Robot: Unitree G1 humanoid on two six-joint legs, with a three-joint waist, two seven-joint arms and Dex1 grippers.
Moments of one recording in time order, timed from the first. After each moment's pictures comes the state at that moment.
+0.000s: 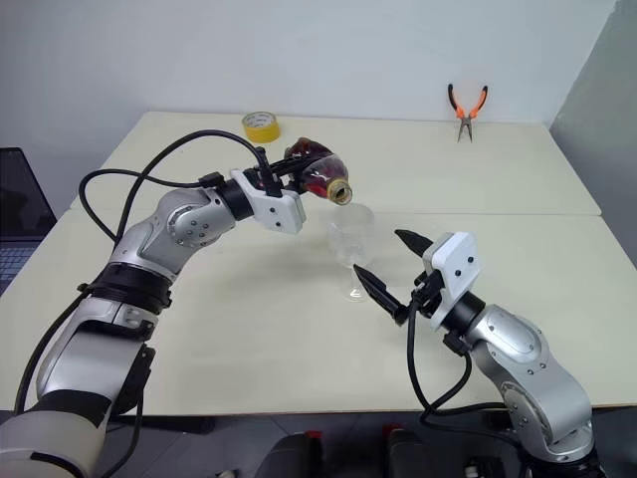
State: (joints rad) left arm -0.97 0.60 -0.27 0.65 0.56 -0.77 -0.31; right arm -0.14 -0.44 0.03 -0.74 0.49 0.58 0.39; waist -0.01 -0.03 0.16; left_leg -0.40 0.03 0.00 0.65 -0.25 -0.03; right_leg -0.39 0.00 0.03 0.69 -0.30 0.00
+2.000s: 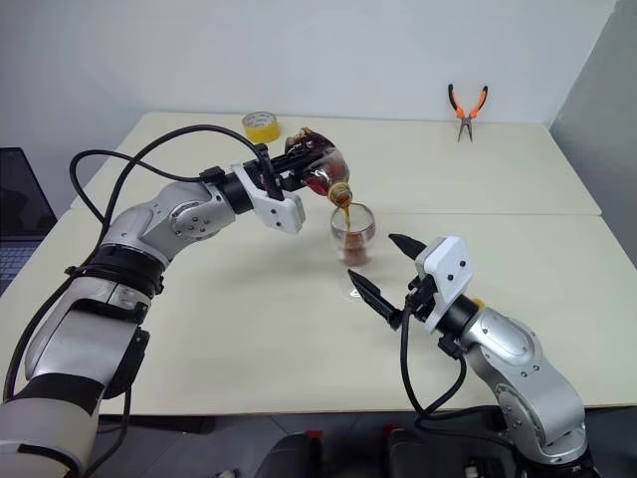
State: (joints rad) left arm -1.09 0.63 -0.35 0.80 0.70 -0.88 -0.12; right arm -0.13 -0.42 0.06 -0.74 0.46 0.57 0.41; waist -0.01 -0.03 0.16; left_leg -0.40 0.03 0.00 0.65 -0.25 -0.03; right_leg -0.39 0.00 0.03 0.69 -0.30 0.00
